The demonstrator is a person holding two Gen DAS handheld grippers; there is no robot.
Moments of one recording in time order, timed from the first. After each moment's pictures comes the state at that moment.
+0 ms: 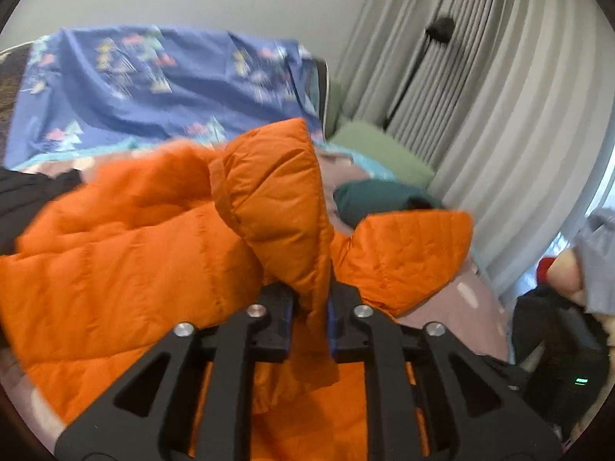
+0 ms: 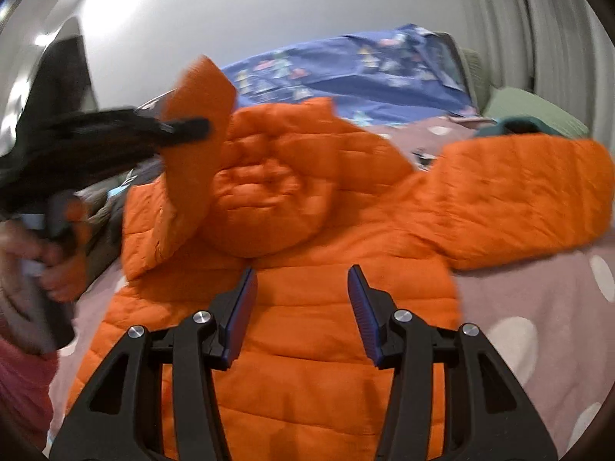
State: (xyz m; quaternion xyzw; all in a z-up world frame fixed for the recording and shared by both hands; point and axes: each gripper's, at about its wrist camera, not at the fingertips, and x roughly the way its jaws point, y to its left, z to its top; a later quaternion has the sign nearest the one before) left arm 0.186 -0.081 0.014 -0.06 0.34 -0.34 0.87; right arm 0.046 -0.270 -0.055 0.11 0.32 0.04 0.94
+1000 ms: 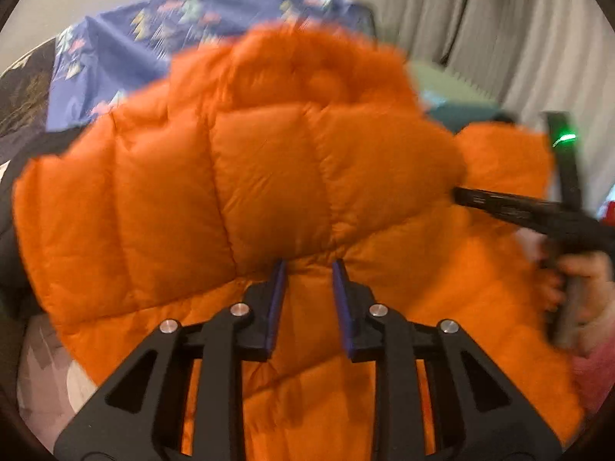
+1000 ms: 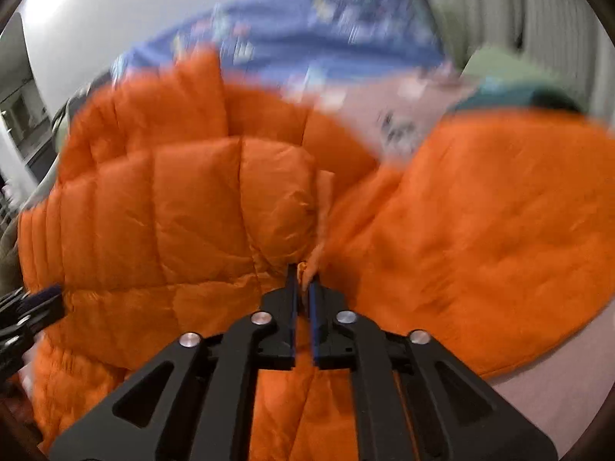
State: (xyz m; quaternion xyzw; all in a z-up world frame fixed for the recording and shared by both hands) left arm 0.200 -0.028 -0.078 0.04 0.41 -0.23 0.88; right arm 0.195 -0.315 -0.116 0.13 0.44 0.01 0.89
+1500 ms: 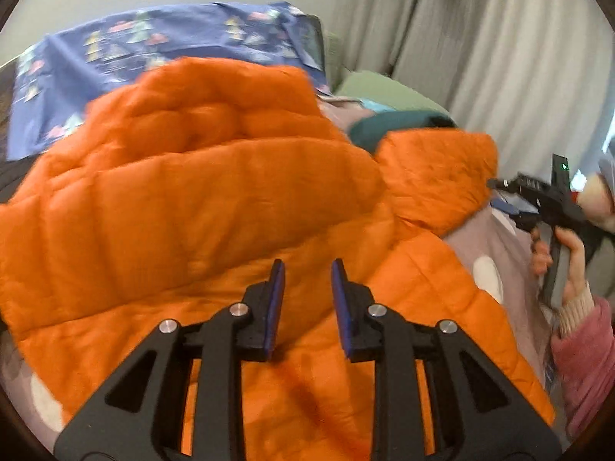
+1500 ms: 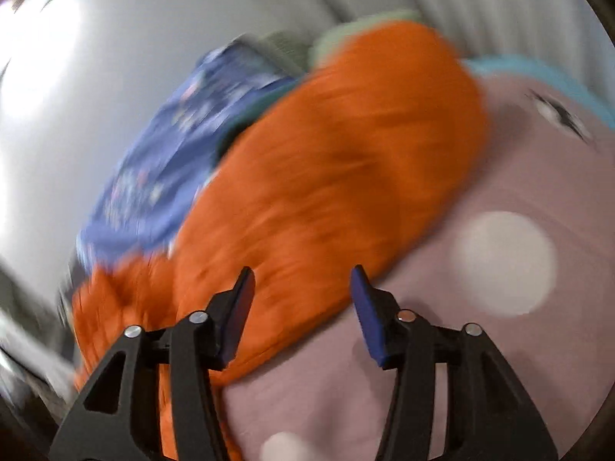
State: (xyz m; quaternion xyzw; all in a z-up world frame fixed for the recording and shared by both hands) left arm 0.163 -0.080 -0.050 0.03 0.37 -0.34 0.86; right arm 0.048 -0.560 -0.113 0.43 0.25 -0.17 0.85
